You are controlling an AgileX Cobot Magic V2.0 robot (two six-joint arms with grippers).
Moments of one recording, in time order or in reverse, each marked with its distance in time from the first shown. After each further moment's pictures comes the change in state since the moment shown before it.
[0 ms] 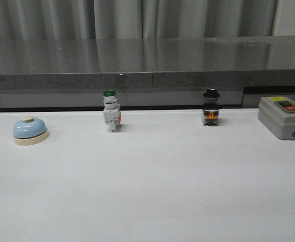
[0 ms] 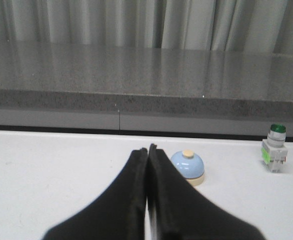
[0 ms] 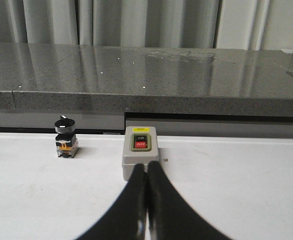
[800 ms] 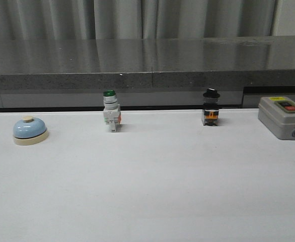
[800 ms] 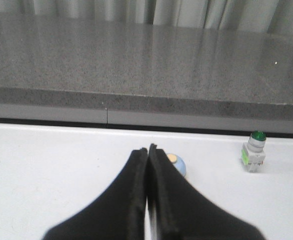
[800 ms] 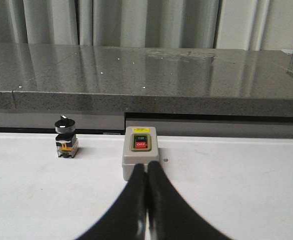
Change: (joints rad) left arm 0.001 0.393 -0.417 -0.037 0.245 0.000; right arm 0.000 0.000 0.000 0.000 0.000 0.000
